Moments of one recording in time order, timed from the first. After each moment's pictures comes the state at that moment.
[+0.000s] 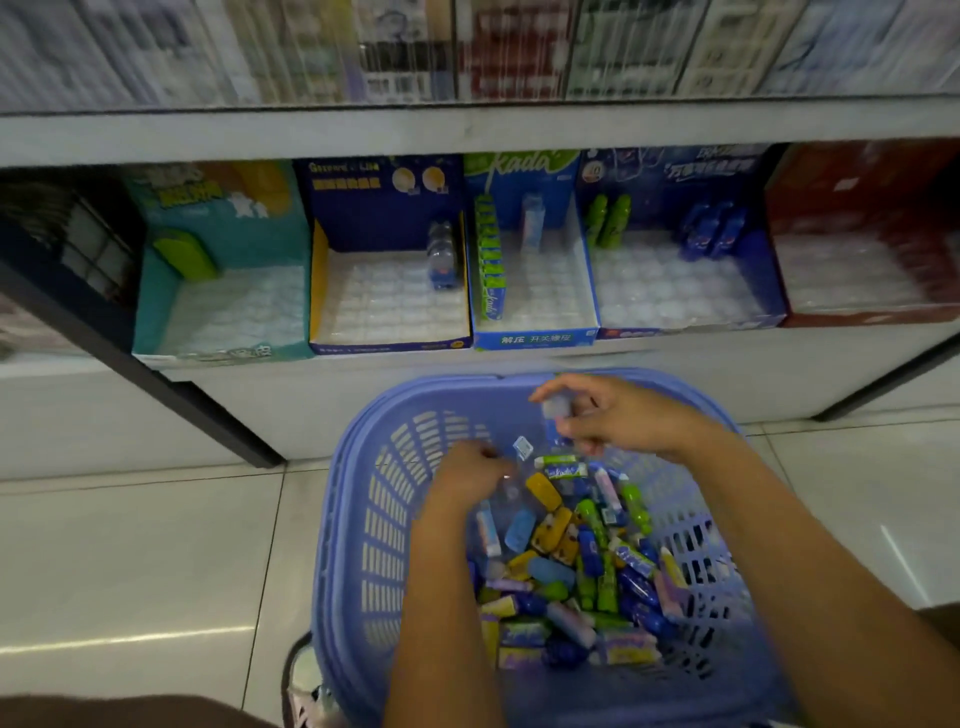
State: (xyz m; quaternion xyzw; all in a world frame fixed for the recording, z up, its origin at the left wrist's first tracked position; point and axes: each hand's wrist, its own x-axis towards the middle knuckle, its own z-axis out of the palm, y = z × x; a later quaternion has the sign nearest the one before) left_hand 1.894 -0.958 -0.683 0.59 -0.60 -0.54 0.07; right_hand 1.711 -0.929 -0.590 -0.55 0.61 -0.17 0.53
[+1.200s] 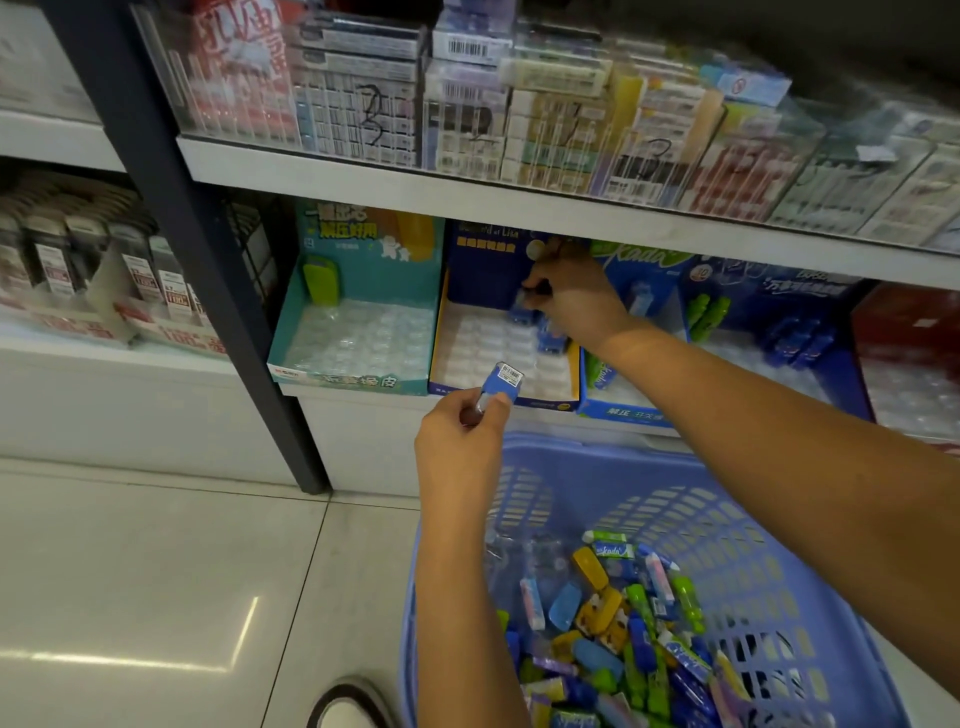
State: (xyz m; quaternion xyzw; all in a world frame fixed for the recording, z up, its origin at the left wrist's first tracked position) left_hand 1.977 -0.978 -0.572 0.60 -0.43 -0.49 0.46; right_hand 1.817 -1.124 -0.540 -0.76 0.64 -0.13 0.01
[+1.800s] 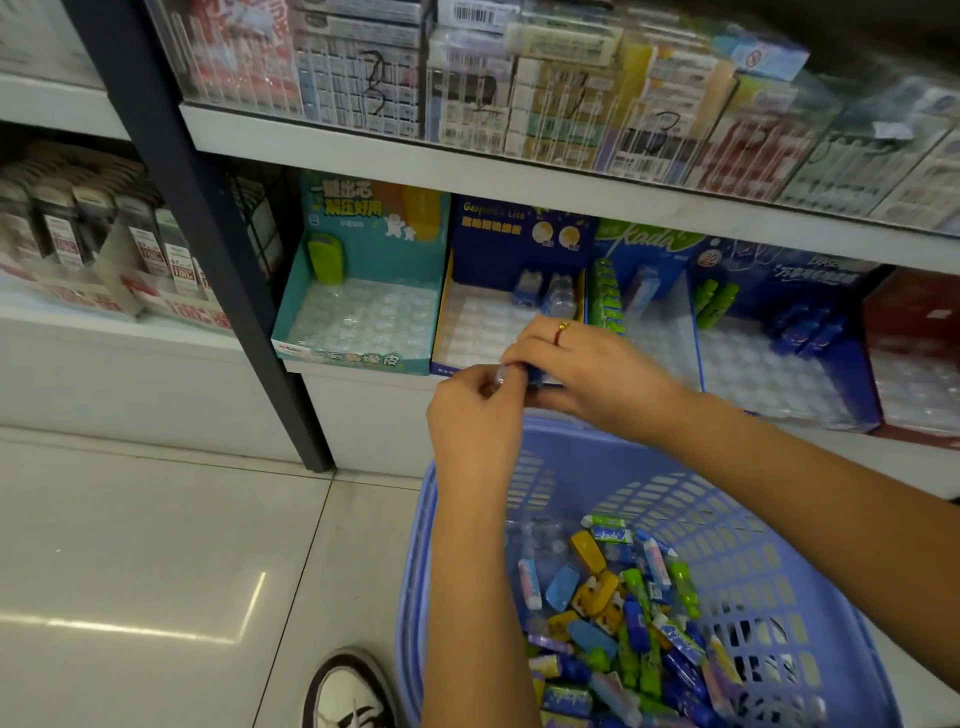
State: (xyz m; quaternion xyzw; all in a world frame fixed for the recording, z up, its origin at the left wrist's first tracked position) left_hand 1.967 -0.975 -0.556 0.62 -0.46 -0.44 0.46; right_hand 1.833 -1.002 -0.521 -0.91 0.41 -0.10 -0.01
